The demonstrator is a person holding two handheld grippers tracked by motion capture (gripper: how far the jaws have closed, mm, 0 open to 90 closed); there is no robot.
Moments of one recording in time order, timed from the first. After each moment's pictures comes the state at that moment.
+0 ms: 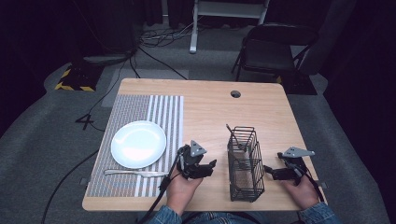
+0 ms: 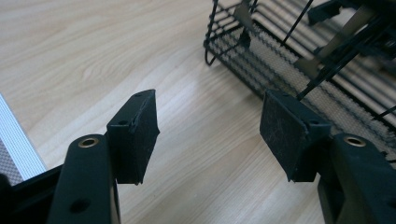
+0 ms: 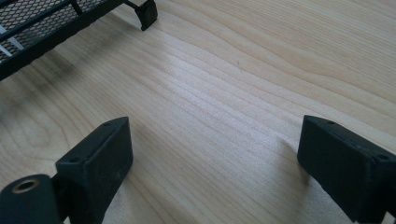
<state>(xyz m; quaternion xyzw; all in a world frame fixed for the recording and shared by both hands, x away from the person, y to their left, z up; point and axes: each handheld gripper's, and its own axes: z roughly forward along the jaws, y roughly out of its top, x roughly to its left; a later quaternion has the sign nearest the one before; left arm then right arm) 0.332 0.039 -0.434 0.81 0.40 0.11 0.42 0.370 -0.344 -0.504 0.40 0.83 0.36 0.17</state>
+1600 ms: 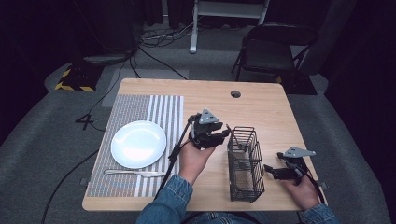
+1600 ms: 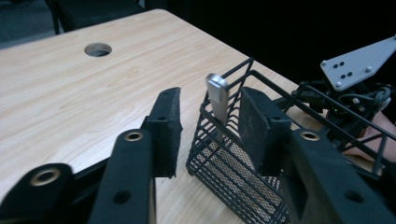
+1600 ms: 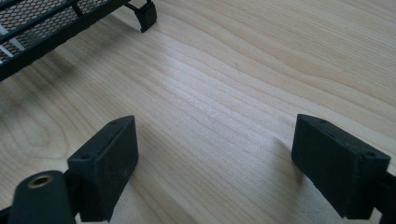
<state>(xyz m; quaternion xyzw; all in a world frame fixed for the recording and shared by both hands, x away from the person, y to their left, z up) 0.396 0.014 -0.375 0.79 0.35 0.08 0.50 0.370 -0.346 -0.504 0.39 0.83 0.36 0.18</state>
